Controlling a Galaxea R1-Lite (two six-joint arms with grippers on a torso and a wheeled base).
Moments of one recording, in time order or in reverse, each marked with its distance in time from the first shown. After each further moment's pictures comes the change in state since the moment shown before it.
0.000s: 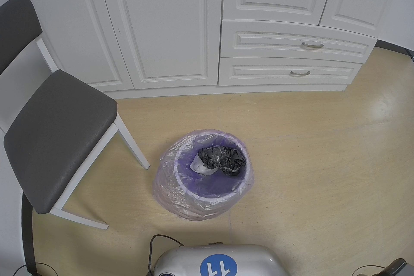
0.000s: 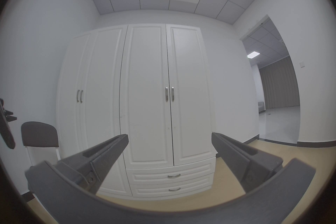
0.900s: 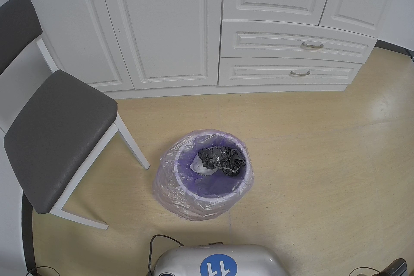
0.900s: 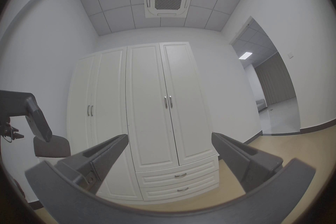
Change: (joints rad) left arm 0.086 -0.330 0.166 0.232 0.009 -0.002; right arm 0.007 -0.468 0.301 0.054 -0.009 0.090
